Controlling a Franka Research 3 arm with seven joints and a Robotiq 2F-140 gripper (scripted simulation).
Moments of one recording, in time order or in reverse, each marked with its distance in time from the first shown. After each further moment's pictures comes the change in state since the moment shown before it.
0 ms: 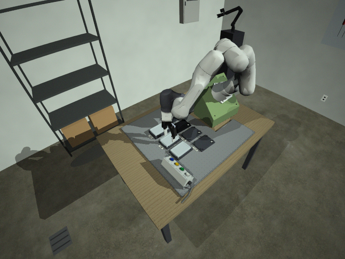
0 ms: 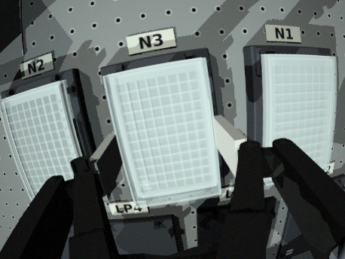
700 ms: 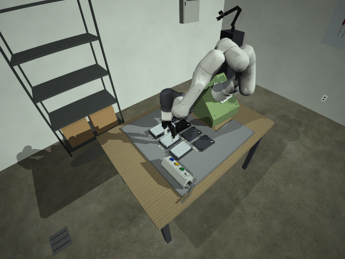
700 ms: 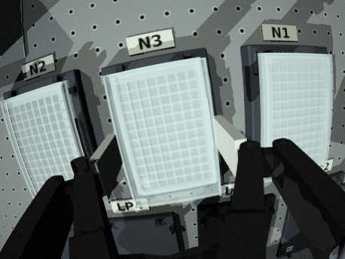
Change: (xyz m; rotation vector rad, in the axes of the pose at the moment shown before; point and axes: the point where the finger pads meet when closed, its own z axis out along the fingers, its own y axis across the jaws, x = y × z) arm 0.000 0.000 -0.005 -0.001 0.000 0.011
